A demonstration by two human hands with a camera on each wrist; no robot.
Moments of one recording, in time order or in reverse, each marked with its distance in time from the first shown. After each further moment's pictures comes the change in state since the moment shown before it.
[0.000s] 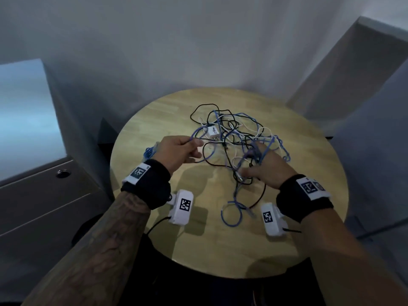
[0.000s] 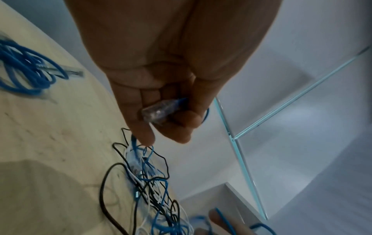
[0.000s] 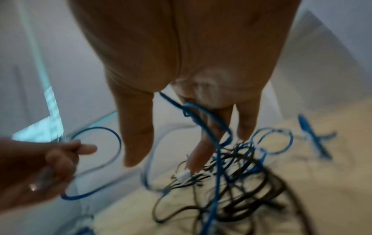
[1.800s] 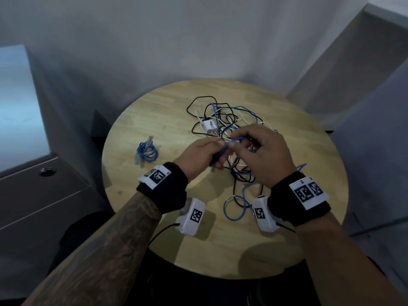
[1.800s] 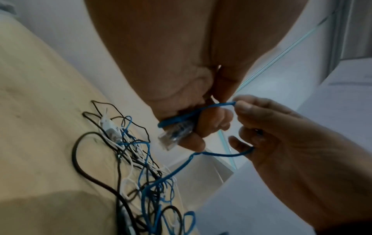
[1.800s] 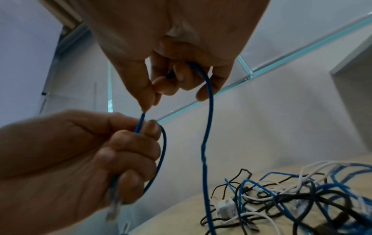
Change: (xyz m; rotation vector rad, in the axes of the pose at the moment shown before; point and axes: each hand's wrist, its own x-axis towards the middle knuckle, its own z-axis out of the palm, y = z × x) left_hand 0.005 -0.008 0.052 -0.172 -0.403 0.021; right_hand -0.013 -0.033 0.007 0.089 0.414 -0.599
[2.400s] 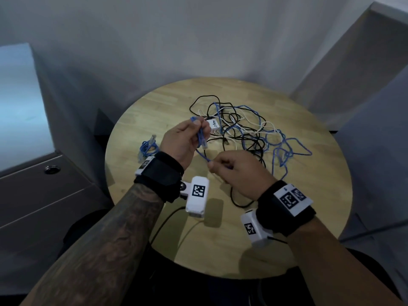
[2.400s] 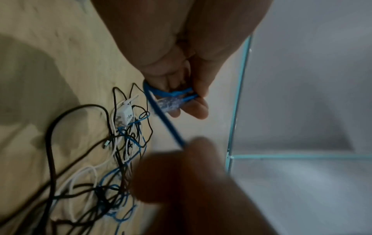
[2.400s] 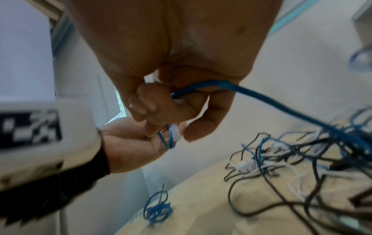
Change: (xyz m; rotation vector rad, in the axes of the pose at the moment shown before) left_hand 0.013 0.002 -0.034 -0.524 0.392 0.143; right_hand -0.015 -0.008 0.036 -0.001 -0.419 0.168
